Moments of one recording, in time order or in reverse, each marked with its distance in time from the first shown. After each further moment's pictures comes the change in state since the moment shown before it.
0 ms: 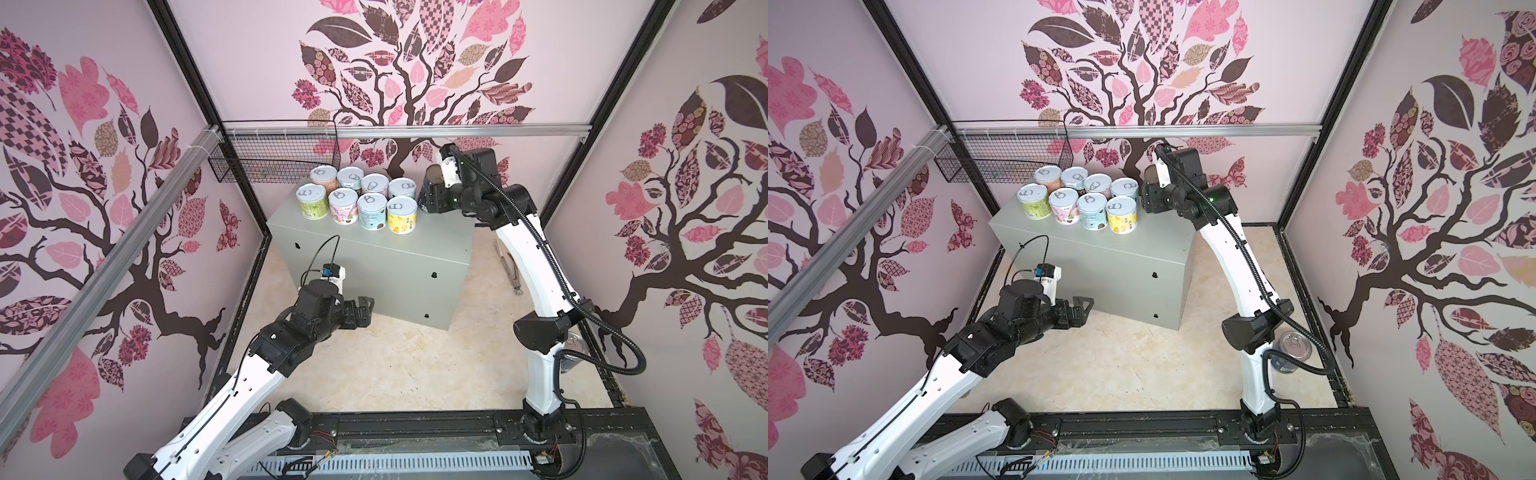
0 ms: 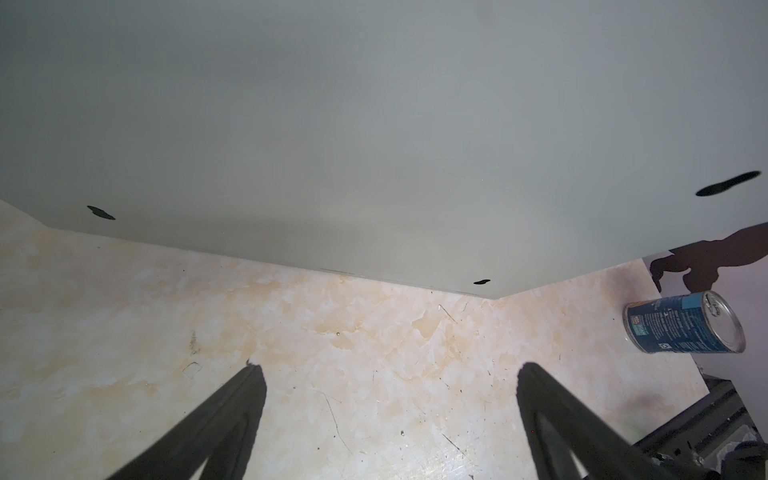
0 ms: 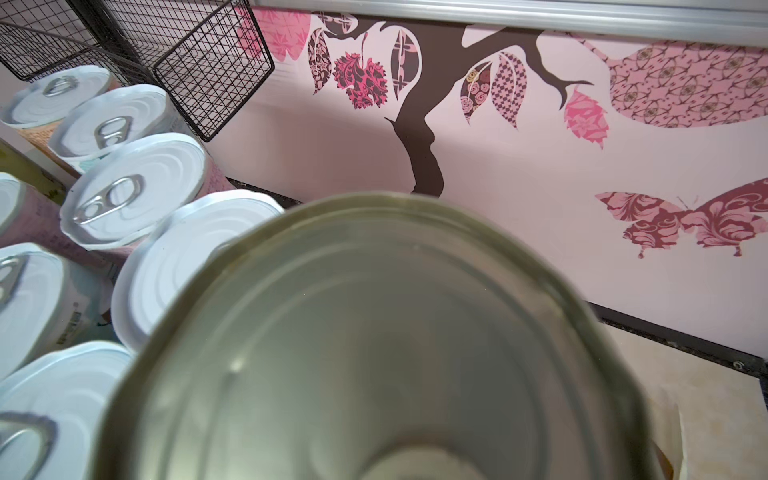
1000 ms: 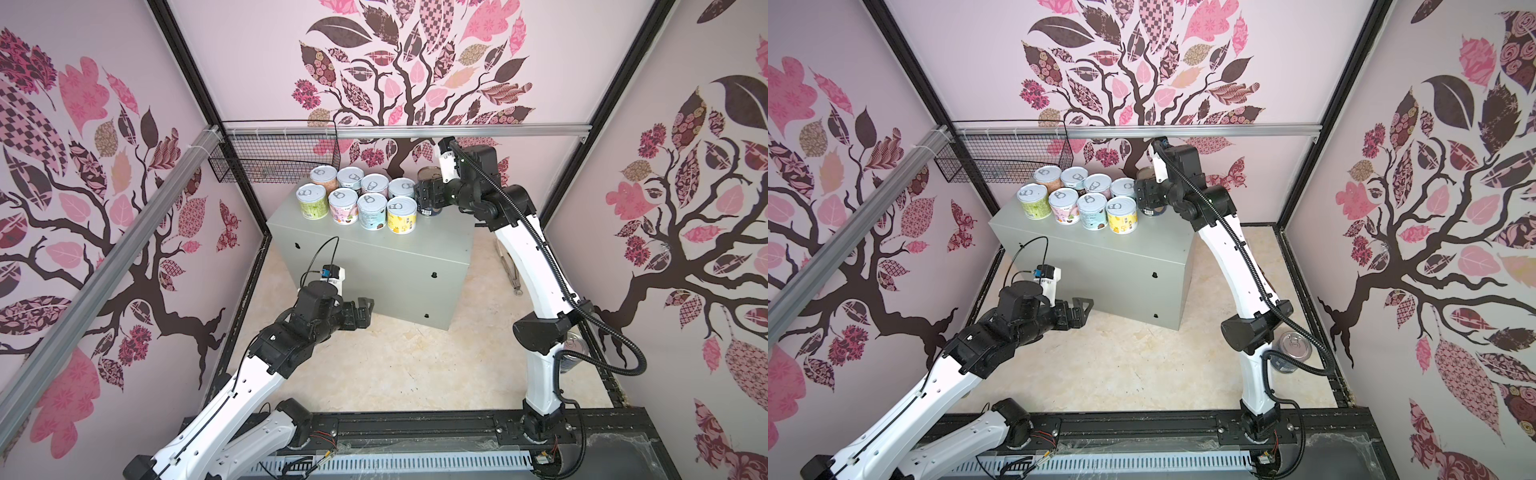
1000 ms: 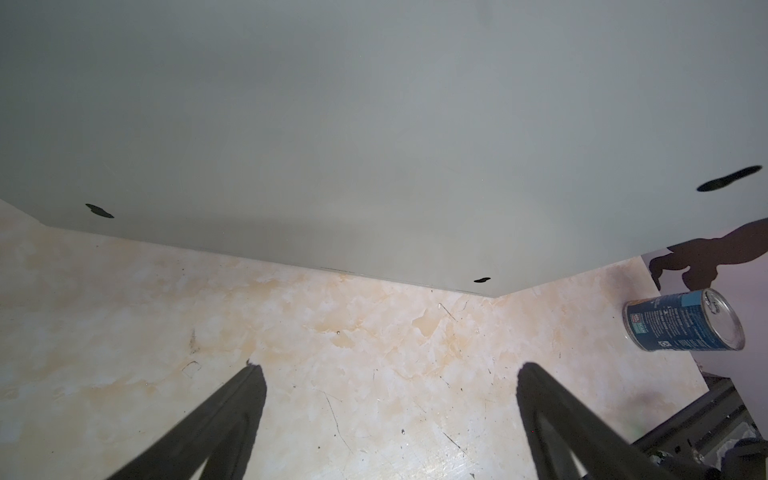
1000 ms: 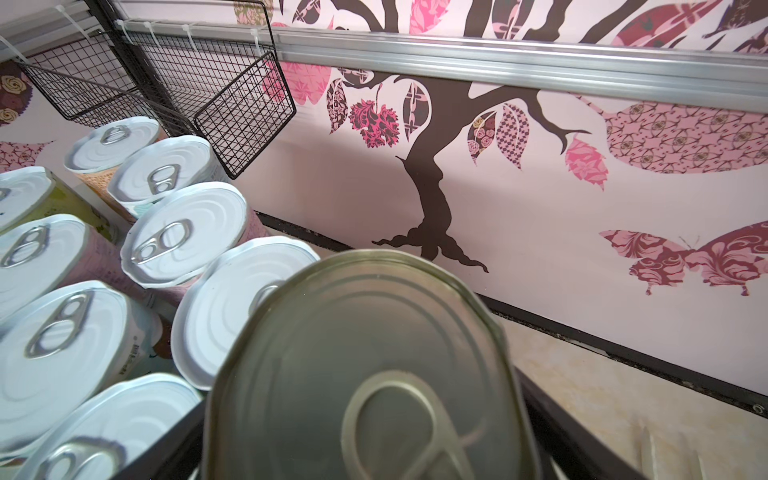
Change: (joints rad) left arm 0.002 -0.011 -0.013 0.004 0.005 0.002; right arm 0.012 -0.004 0.007 0.072 0.006 -0.009
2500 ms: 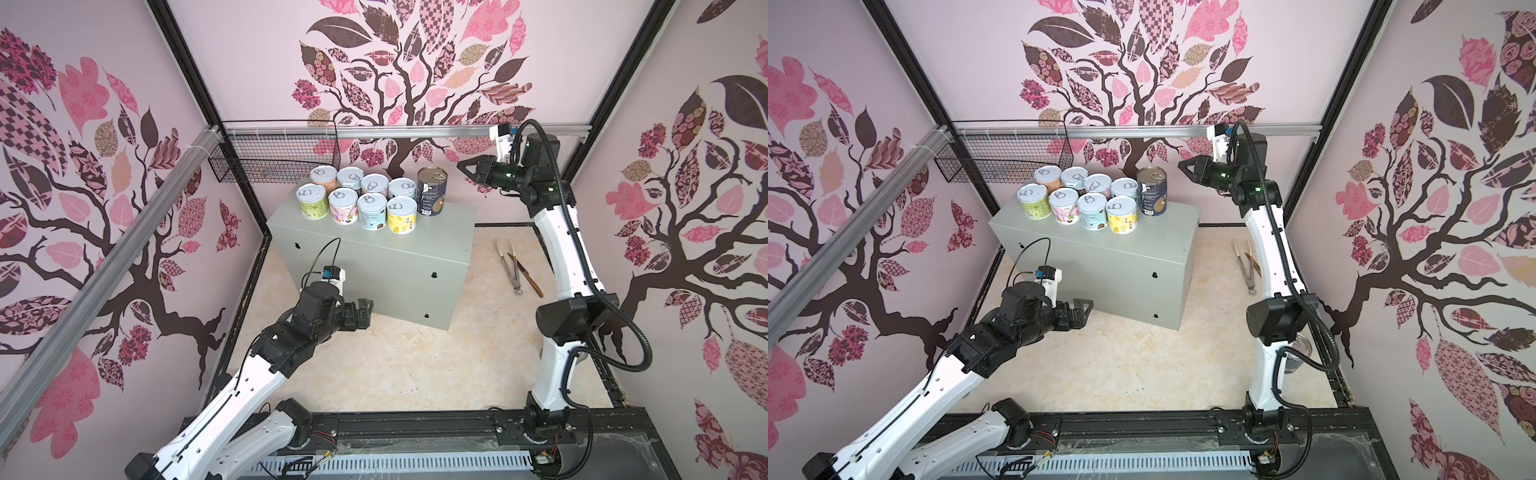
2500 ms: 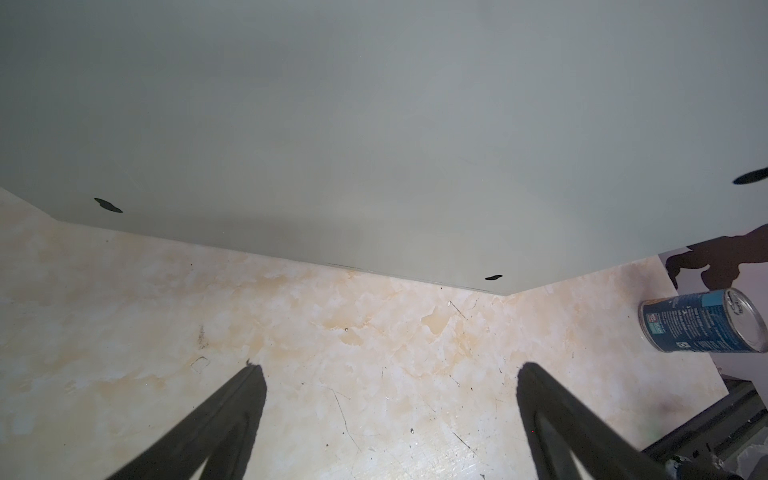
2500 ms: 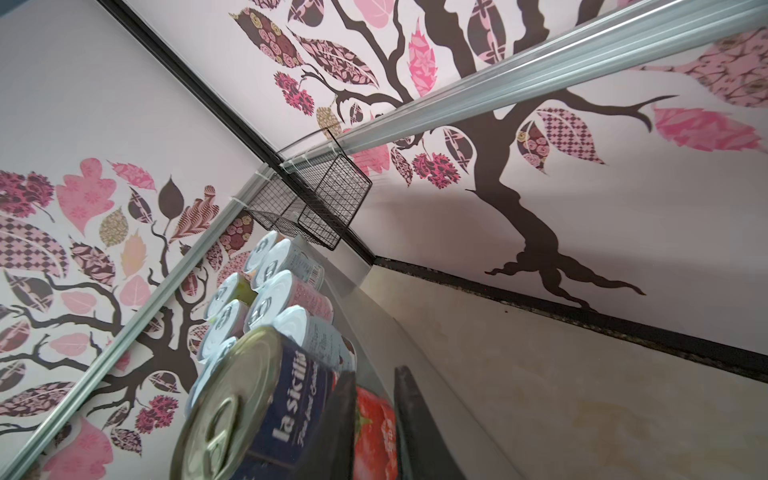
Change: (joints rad) left arm 0.000 0.007 -0.013 0.000 -0.015 0.007; right arm -0.401 0.031 -0.130 0.375 -0.820 0.444
